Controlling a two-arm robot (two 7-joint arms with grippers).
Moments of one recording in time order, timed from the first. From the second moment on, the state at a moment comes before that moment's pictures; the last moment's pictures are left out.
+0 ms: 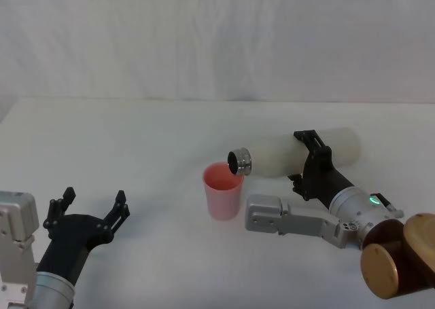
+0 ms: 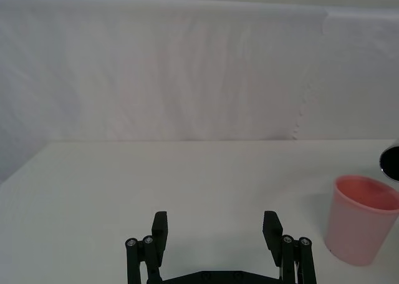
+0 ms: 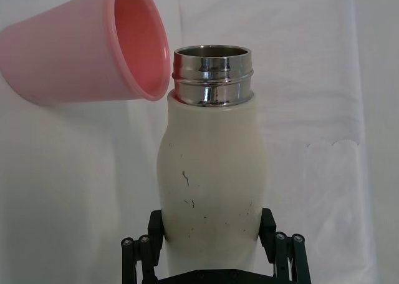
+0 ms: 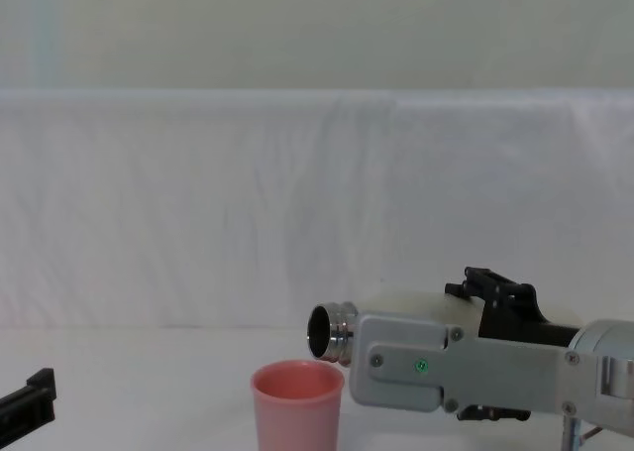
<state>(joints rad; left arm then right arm) 0.27 0.24 0.04 -1.85 -0.25 -0.02 -0.02 0.31 0.32 -0.59 -1.56 -0.98 0.22 0.23</state>
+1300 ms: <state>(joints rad) 0.27 0.24 0.04 -1.85 -0.25 -0.02 -0.02 0.35 0.33 -0.62 -1.56 -1.05 0.23 0.24</state>
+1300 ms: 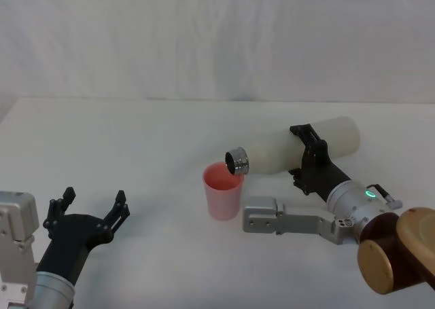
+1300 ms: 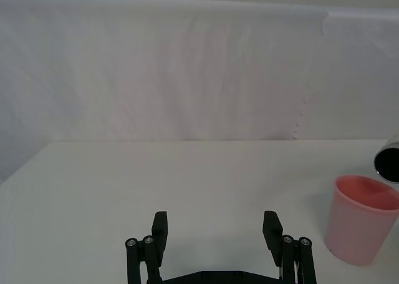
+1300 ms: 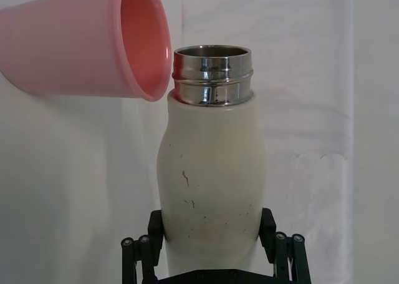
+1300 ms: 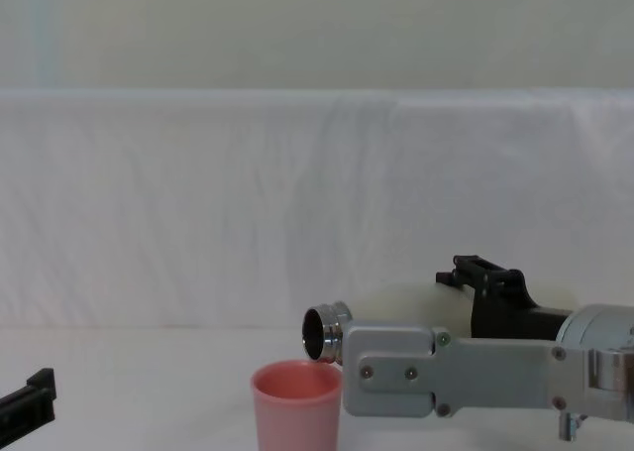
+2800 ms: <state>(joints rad) 0.27 0.24 0.04 -1.85 -0.25 -0.02 -0.02 0.37 0.35 -0.65 -1.56 -1.10 0.23 0.26</state>
